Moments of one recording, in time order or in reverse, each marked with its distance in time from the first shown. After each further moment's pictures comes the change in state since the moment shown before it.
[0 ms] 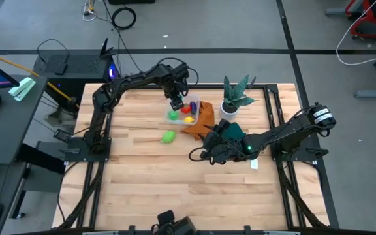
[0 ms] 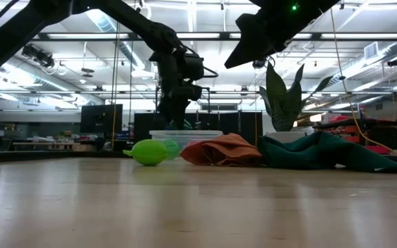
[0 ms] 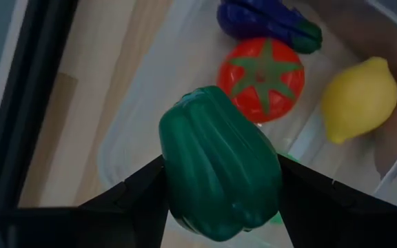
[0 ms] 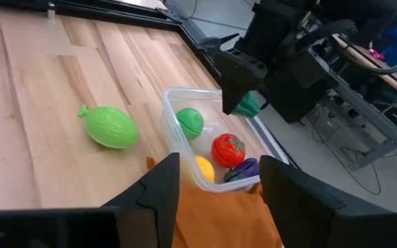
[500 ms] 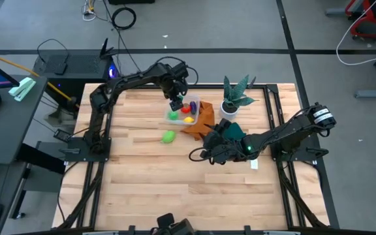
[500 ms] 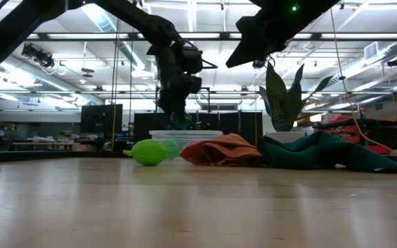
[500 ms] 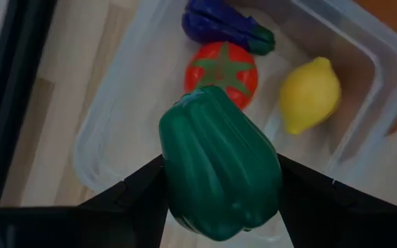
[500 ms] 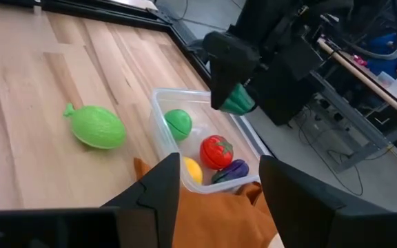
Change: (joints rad) left arm -0.007 -0.040 0.000 -0.030 0.069 0.007; right arm 0.000 0.000 0.000 -0.001 0.040 -0.029
